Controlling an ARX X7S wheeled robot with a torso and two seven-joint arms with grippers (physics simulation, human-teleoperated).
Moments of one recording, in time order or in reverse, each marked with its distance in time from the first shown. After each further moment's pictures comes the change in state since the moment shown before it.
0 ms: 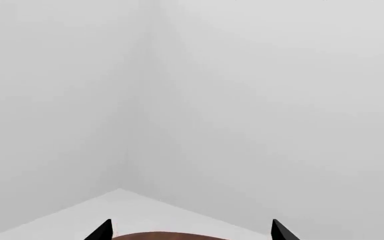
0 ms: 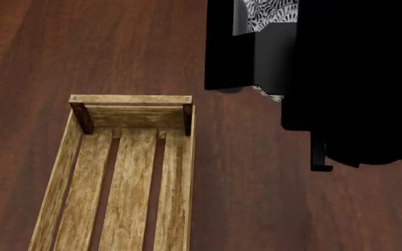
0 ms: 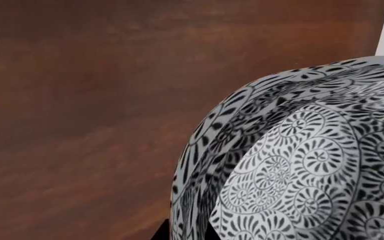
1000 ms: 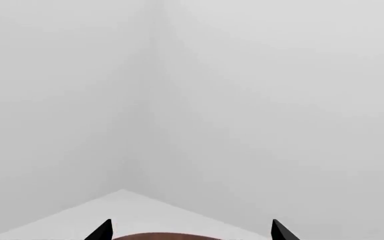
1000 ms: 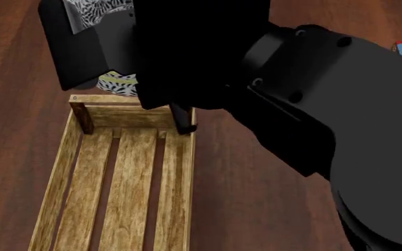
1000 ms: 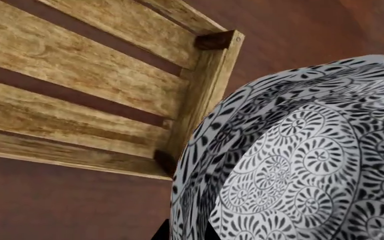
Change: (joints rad) left arm 0.021 -0.002 -0.015 -0.006 0.009 0.008 -0.013; right arm -0.305 -0.419 0.222 0.688 -0.287 -0.603 -0.292
